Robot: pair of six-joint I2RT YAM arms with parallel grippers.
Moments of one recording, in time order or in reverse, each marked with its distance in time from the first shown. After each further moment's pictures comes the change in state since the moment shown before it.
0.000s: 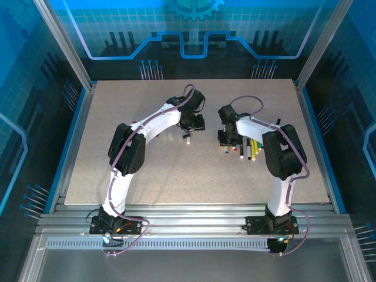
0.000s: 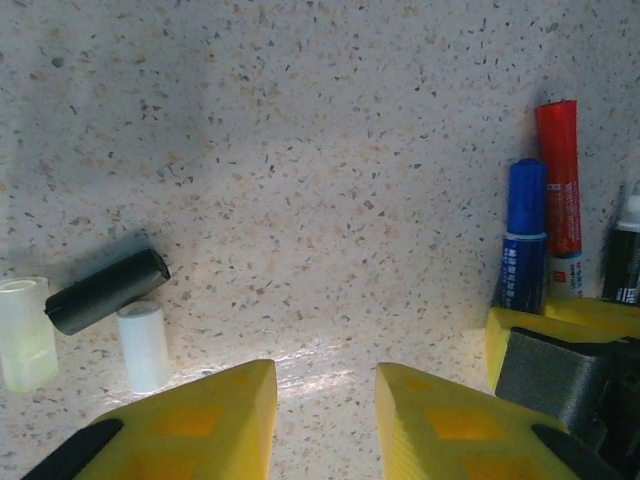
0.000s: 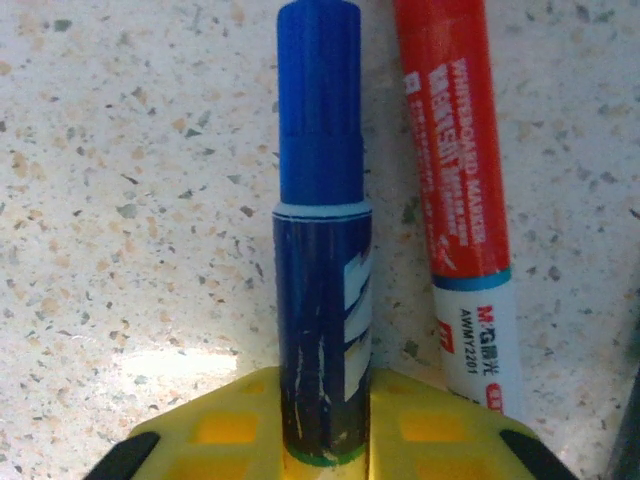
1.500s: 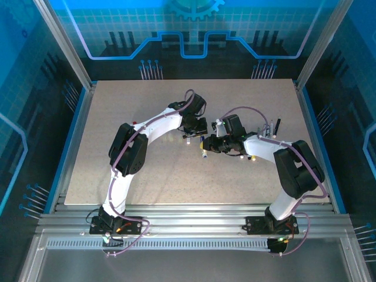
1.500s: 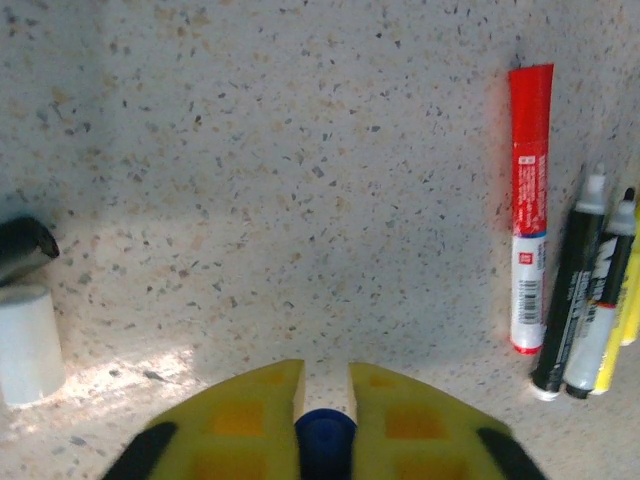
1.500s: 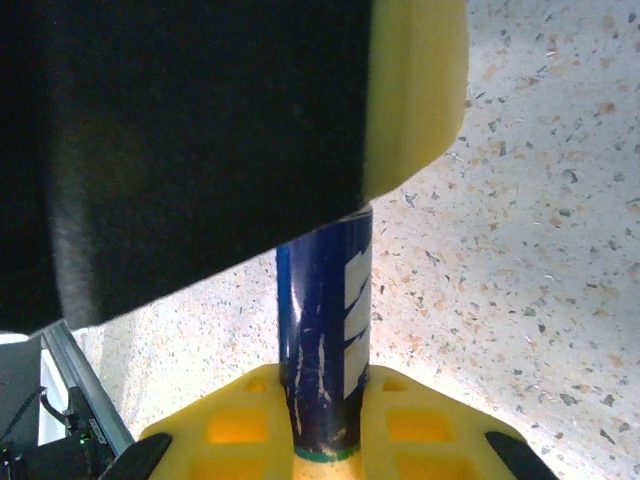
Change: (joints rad) left arm -0.014 -0.001 -0.087 0.119 0.107 -0.086; right arm 0.047 -0.262 -0.381 0.578 -0.600 0.177
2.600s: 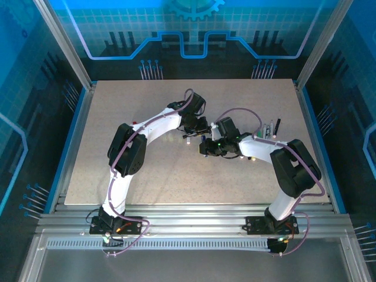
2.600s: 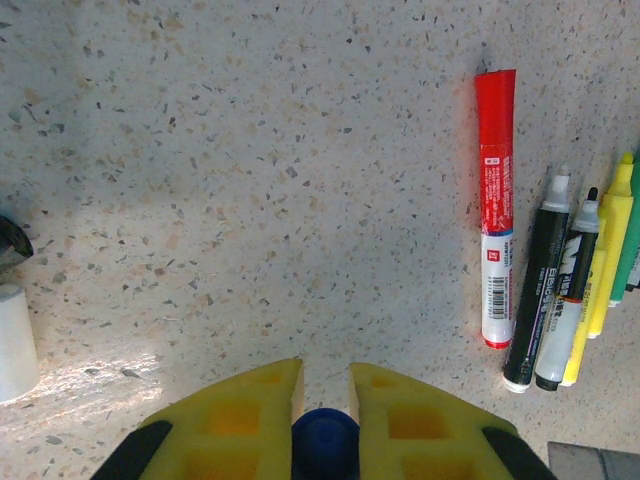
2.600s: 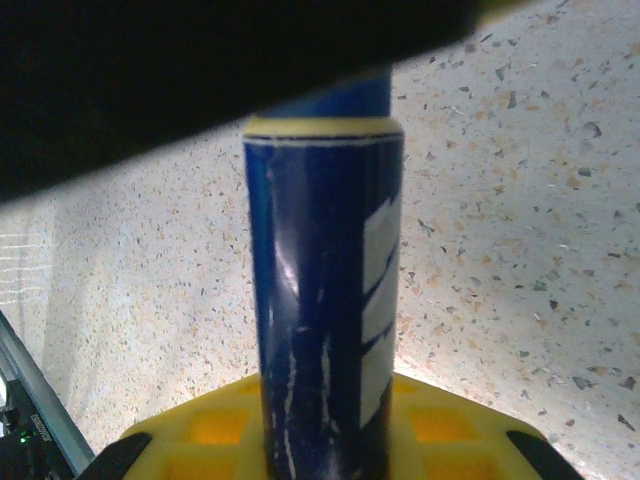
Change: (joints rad) left arm 0.001 -0.016 -0.012 0.029 0.023 -0.020; right arm 0.066 0.023 0.027 -0.069 0.098 -0.030
